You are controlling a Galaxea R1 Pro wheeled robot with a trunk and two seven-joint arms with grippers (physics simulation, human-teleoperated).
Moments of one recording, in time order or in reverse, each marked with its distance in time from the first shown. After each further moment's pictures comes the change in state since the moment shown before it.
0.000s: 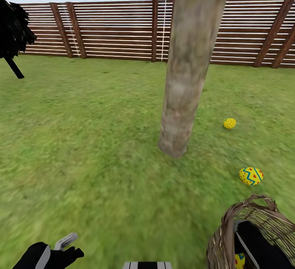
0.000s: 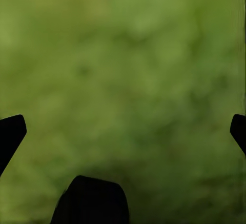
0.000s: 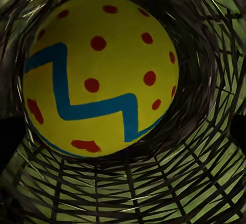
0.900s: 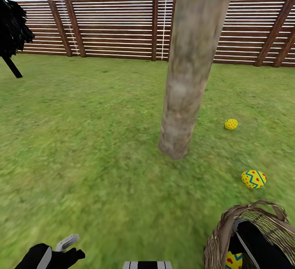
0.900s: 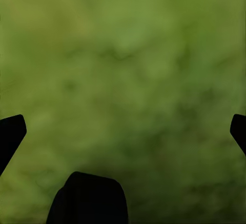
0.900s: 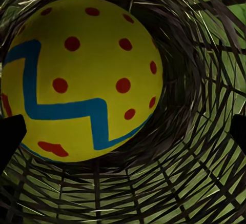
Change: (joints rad) left arm 0.000 -0.008 0.002 0.016 0.000 -0.010 0.002; right arm 0.000 0.000 0.000 -0.001 0.000 -0.001 0.000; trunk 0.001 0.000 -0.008
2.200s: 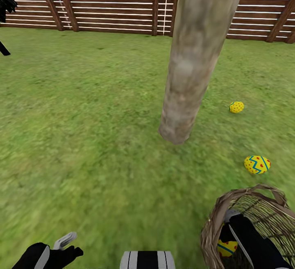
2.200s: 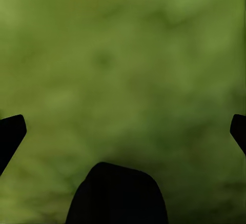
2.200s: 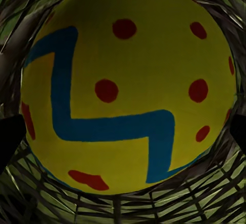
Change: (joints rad) left arm 0.000 0.012 0.001 -0.012 0.002 -0.021 -0.004; right arm 0.000 0.040 0.000 -0.110 0.004 0.004 0.003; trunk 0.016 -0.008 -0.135
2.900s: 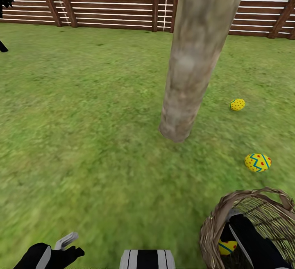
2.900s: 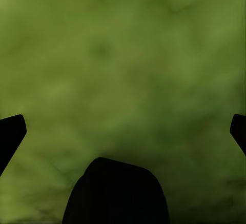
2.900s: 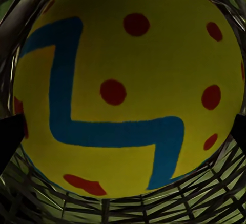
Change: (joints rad) left arm 0.000 -0.008 -0.002 0.002 0.001 0.000 0.002; right arm 0.000 0.001 -0.002 0.000 0.000 -0.001 -0.001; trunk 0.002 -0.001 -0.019
